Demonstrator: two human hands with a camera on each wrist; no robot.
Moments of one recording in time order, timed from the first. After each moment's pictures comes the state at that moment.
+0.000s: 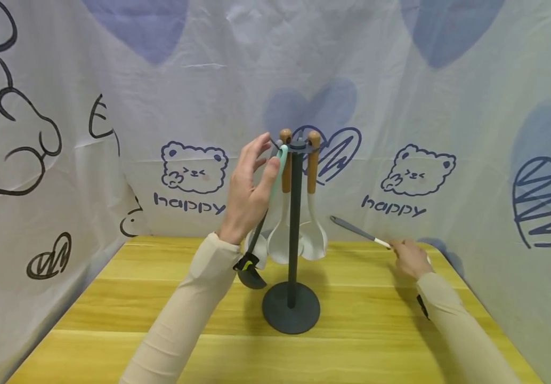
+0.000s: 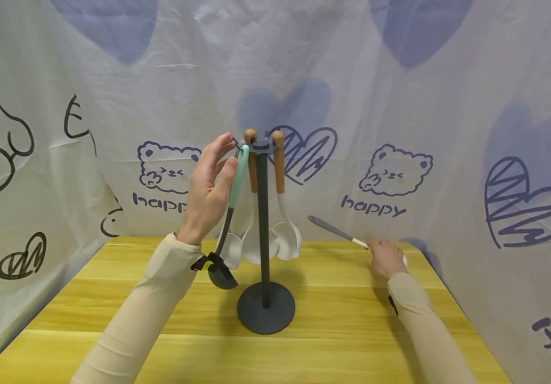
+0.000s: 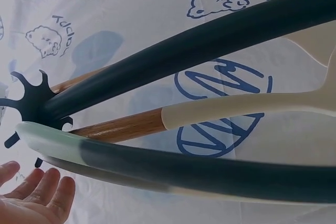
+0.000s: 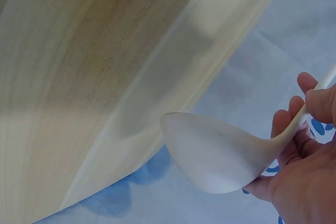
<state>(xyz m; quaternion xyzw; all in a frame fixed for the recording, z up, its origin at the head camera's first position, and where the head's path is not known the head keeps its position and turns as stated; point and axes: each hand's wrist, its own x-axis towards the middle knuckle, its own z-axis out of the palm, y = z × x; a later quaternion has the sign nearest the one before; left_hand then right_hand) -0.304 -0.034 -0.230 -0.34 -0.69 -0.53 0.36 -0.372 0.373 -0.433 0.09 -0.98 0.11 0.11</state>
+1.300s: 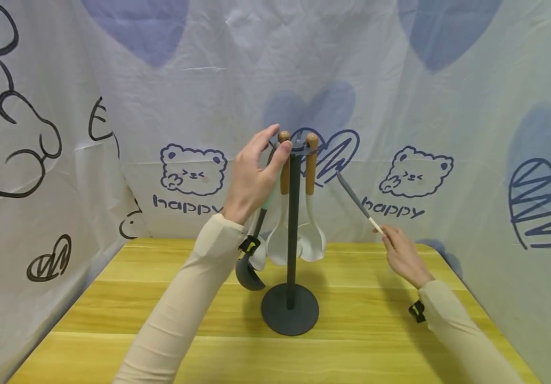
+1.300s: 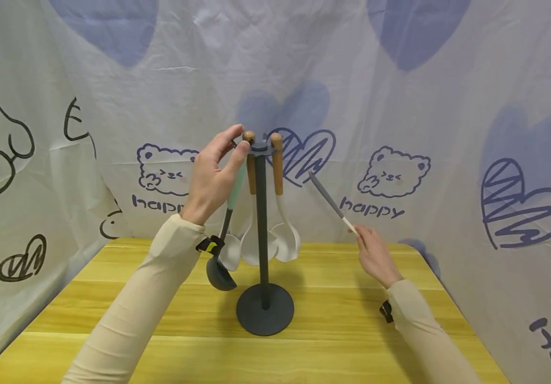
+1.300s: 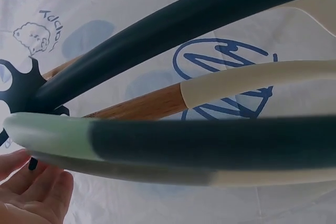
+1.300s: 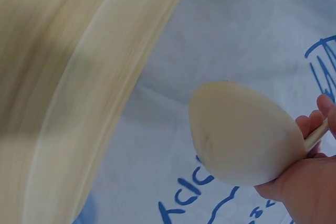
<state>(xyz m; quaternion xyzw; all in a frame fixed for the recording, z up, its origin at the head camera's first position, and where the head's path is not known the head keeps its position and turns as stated) -0.317 -0.028 -0.201 -0.29 -0.76 -0.47 0.34 -0.337 0.327 -0.386 0.10 -0.94 0.29 0.17</state>
